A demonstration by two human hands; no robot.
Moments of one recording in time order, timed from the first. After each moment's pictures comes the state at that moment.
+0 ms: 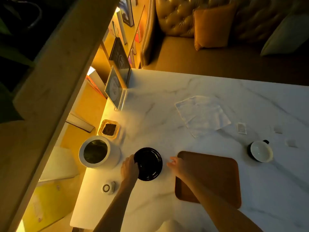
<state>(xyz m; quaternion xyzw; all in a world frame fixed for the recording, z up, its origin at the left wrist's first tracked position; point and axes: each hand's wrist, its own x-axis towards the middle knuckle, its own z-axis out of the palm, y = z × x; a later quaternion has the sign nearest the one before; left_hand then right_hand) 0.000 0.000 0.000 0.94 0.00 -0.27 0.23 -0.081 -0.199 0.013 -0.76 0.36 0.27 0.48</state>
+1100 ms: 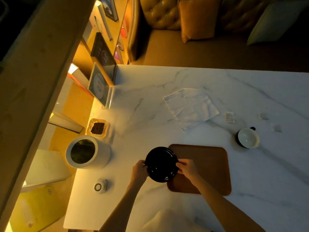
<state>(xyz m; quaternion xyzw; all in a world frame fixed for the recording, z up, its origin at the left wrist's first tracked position) -0.052 -0.046 -0.021 0.86 0.04 -0.37 0.36 -0.149 -0.245 -0.010 -0.63 0.47 0.17 0.59</state>
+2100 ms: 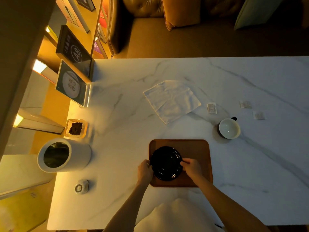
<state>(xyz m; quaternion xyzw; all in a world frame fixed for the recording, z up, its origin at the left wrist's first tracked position) -0.114 -0.142 -0.038 0.87 0.05 -0.41 0.29 -0.225 -0.325 -0.037 -0.66 0.51 0.18 0.52</state>
